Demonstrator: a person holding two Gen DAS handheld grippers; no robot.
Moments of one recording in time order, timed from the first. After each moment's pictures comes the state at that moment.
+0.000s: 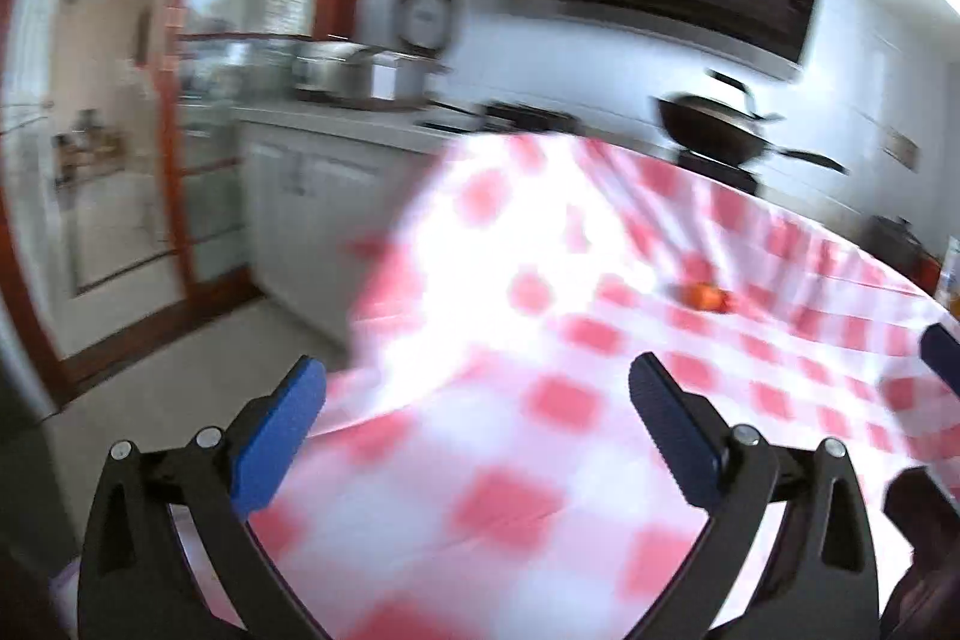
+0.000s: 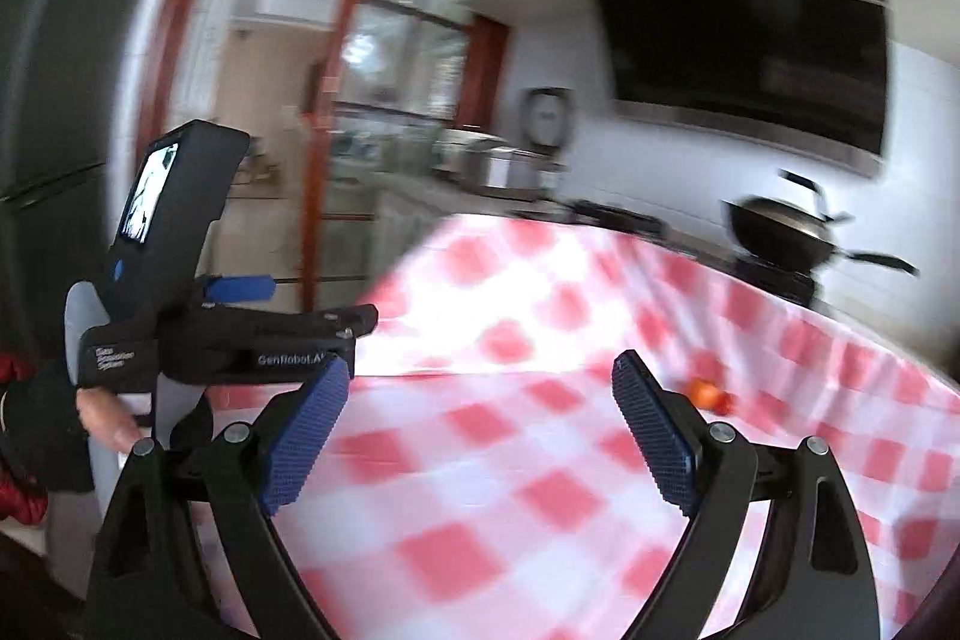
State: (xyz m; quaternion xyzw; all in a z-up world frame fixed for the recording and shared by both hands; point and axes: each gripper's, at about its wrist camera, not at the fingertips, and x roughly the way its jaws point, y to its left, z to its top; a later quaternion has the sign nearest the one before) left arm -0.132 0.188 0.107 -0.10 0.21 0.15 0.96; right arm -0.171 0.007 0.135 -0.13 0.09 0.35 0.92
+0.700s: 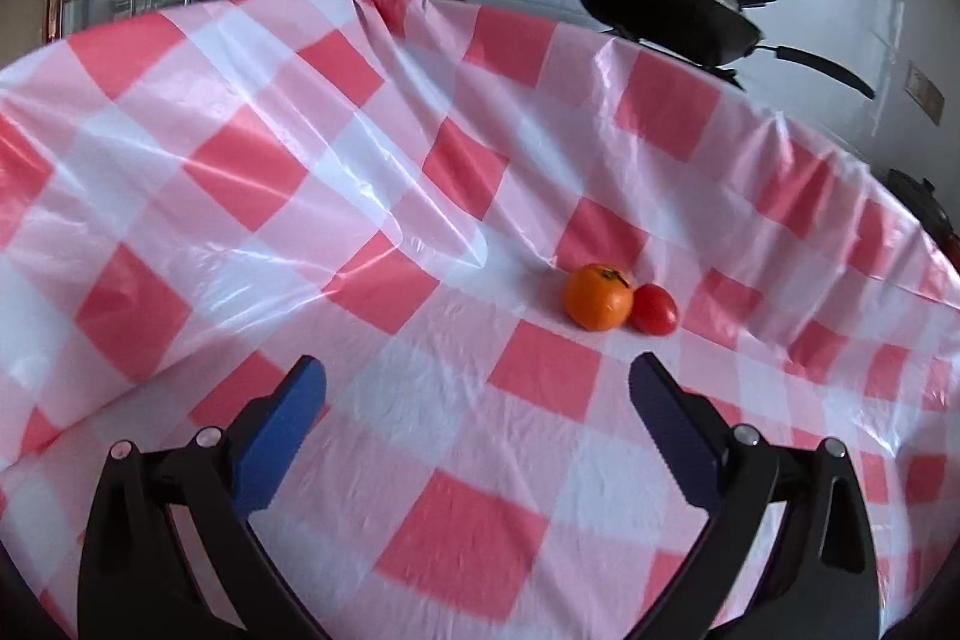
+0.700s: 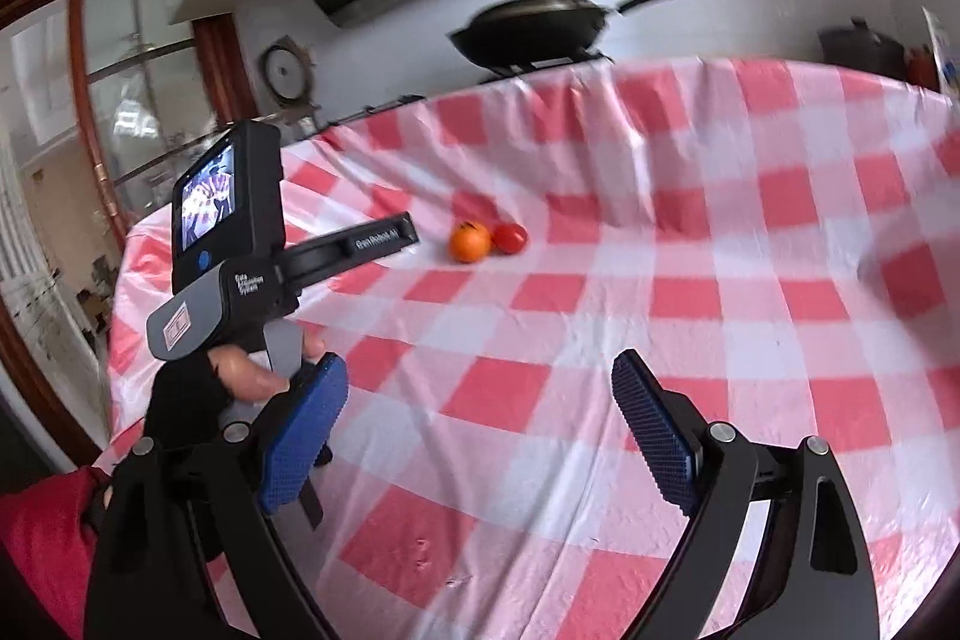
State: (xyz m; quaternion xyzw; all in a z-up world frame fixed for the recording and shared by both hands) left arm 0.141 0.068 0.042 -0.13 0.30 0.12 0.94; right arm -0.027 -0.135 0.041 0.09 0.24 0.17 0.95
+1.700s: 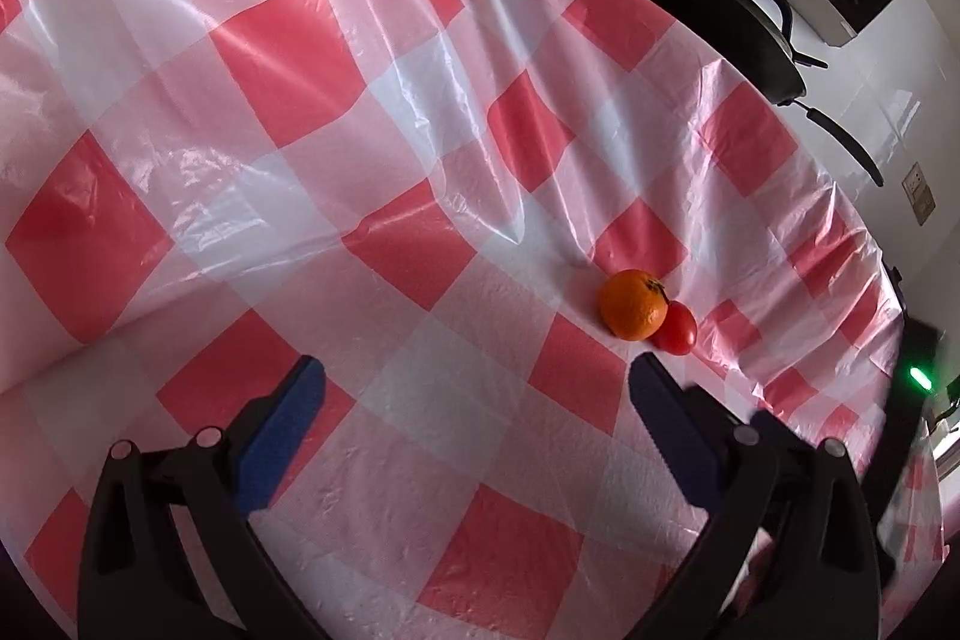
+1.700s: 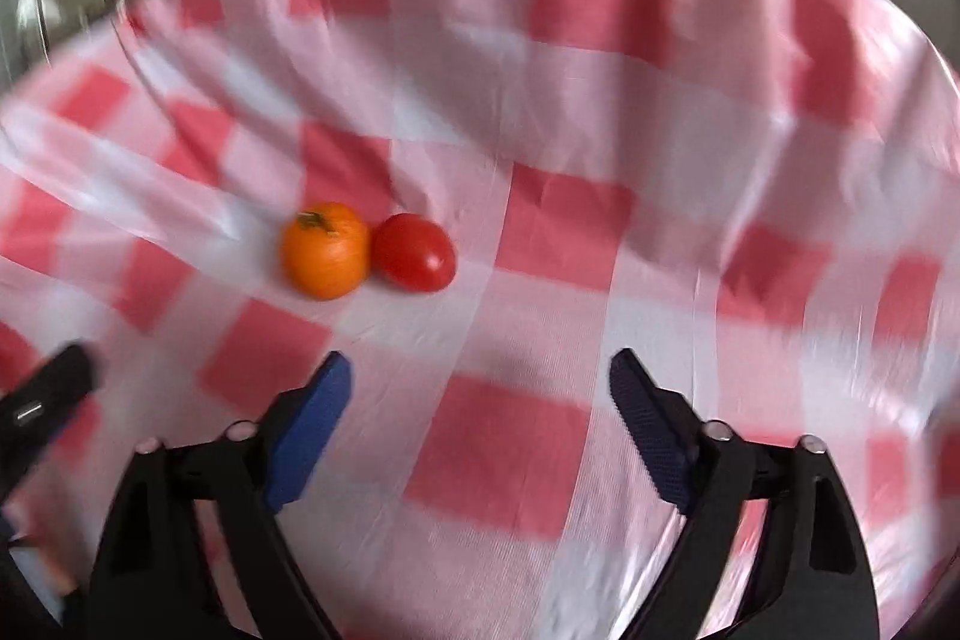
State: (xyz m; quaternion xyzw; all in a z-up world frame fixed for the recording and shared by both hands) left arm 0.147 0.135 0.015 -0.26 0.33 0.06 0.90; right arm 0.207 -0.051 0.004 -0.04 0.40 0.07 0.91
